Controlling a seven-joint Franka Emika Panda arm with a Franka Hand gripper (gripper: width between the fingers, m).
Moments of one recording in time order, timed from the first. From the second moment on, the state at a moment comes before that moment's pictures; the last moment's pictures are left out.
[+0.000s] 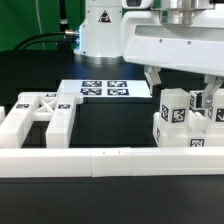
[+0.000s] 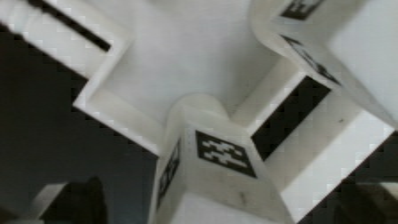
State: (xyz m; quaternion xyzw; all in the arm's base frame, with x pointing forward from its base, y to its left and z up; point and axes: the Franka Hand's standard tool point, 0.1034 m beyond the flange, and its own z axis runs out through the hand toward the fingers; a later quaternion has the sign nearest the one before) arm 0.615 0.060 0.076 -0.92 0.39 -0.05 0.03
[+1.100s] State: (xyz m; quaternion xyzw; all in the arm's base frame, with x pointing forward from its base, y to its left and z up) arm 0.616 0.049 0.075 -1.00 0.05 -0.06 0.00
